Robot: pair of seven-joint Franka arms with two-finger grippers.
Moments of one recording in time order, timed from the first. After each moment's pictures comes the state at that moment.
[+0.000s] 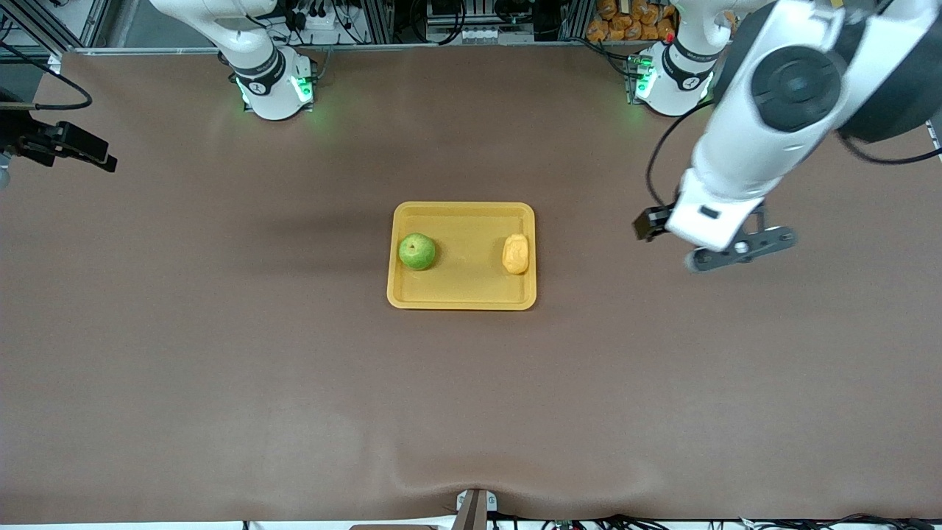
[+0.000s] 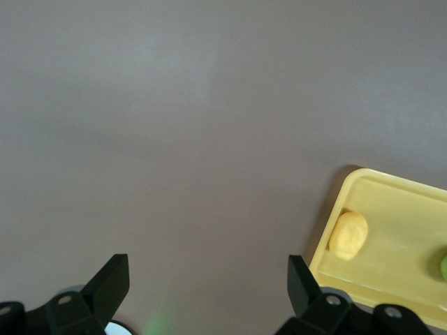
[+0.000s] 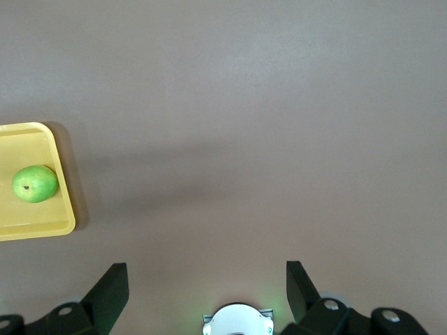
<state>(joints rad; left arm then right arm) -0.03 0.24 -0.41 -1.40 0.21 1.52 -0.68 0.00 -0.07 -0.06 -1.59 0.01 1.41 0.06</state>
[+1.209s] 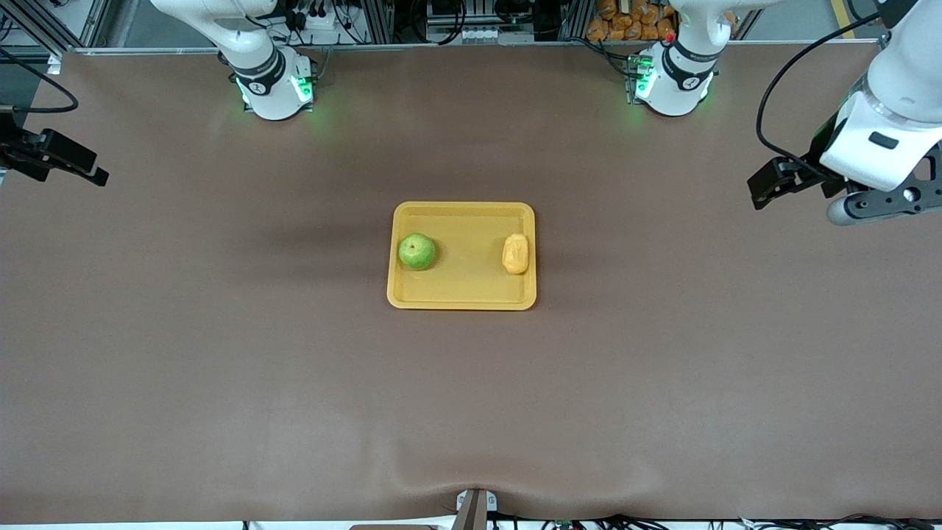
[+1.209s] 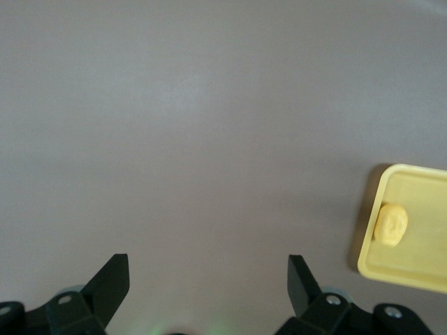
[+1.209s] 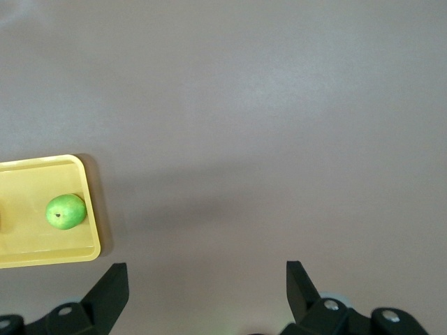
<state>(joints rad) 0.00 0.07 -0.24 -1.42 0.15 1.49 -0.33 -0.01 -0.05 -0.06 -1.58 0.08 1.48 0.07</state>
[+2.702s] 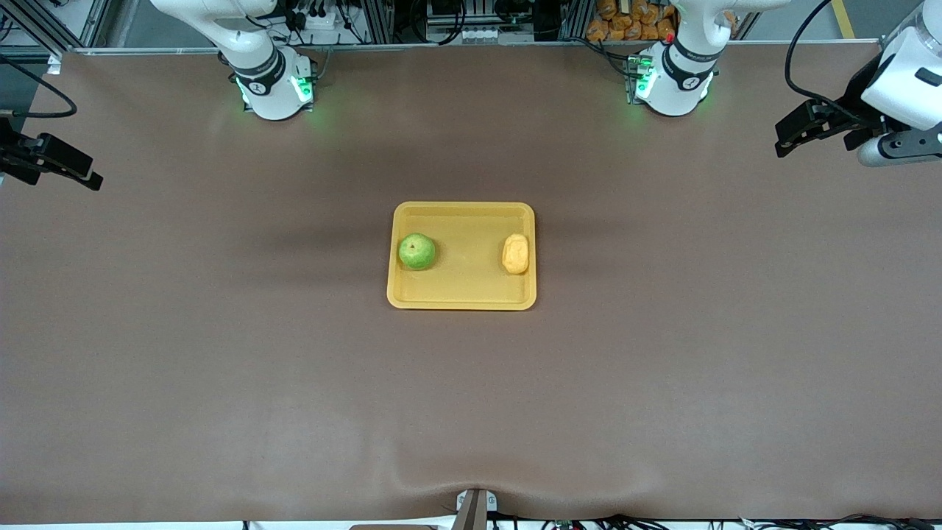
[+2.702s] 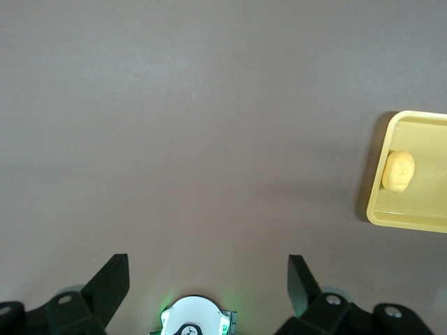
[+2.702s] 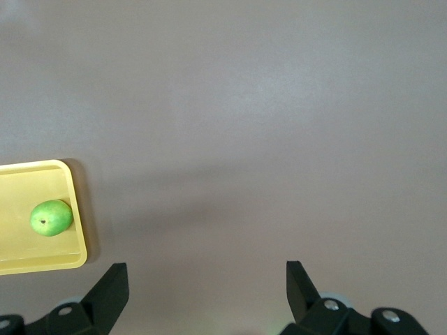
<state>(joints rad) -0.06 -0.09 -0.10 -1.57 0.06 1.43 -0.22 -0.01 -0.04 -0.05 -1.55 0.03 1.49 0.06</state>
